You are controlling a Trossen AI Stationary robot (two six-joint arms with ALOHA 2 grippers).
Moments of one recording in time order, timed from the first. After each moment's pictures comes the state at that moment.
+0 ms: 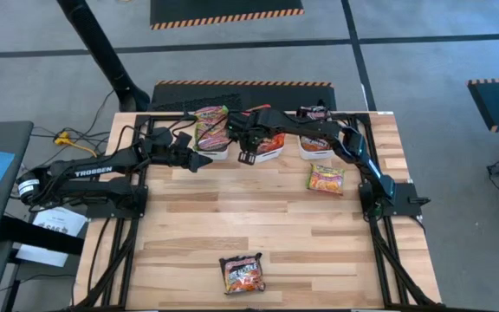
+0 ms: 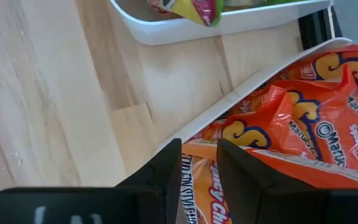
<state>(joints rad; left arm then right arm) 0.50 0.95 0.44 0.12 0.25 -0.77 -0.31 2.25 2.10 -1.06 0.17 -0.10</state>
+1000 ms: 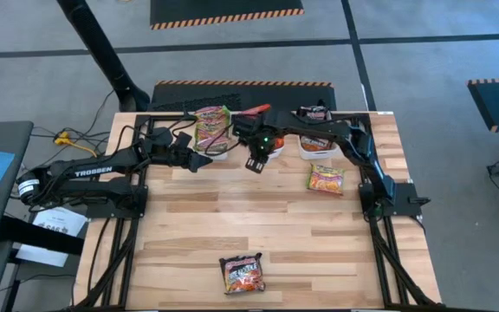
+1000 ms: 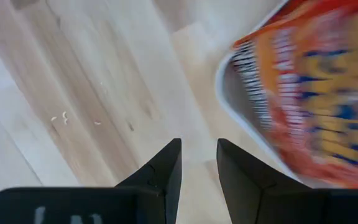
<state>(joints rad) 0.50 0.95 0.44 0.12 0.25 -0.76 -0.28 2.16 2.09 -1.32 0.02 0.16</state>
